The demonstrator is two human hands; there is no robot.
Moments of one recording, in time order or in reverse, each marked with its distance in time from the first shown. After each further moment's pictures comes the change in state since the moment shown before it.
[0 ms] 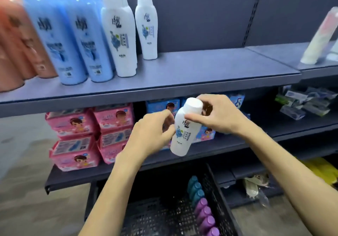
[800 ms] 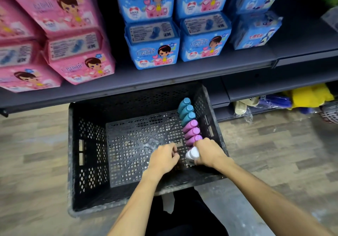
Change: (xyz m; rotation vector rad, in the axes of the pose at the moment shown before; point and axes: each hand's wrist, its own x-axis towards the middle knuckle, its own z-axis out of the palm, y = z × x) left_hand -0.191 -0.064 0.308 -0.173 -0.648 -0.506; right_hand -0.241 0.149 0.230 -0.384 -0.928 0.555
